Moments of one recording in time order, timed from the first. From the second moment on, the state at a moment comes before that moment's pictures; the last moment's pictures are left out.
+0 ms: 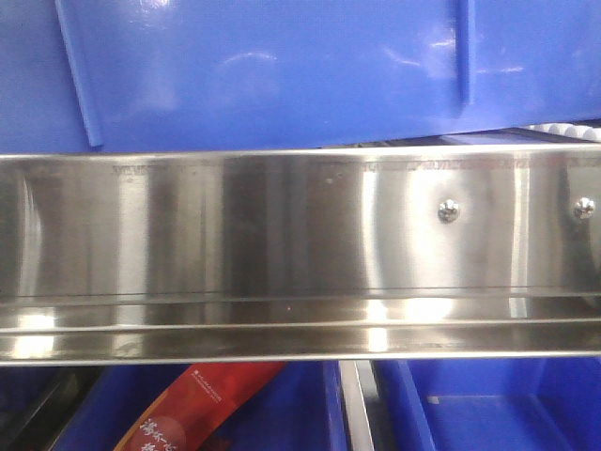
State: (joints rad) left arm 0.01 0.68 -0.93 0.01 0.55 0.00; right arm 0.09 0.80 -1.15 0.09 0.98 -0.04
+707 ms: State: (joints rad) left arm 0.01 1.31 -1.61 -0.04 1.10 0.00; right arm 0.17 1.42 -1.86 0.02 1.23 -0.05
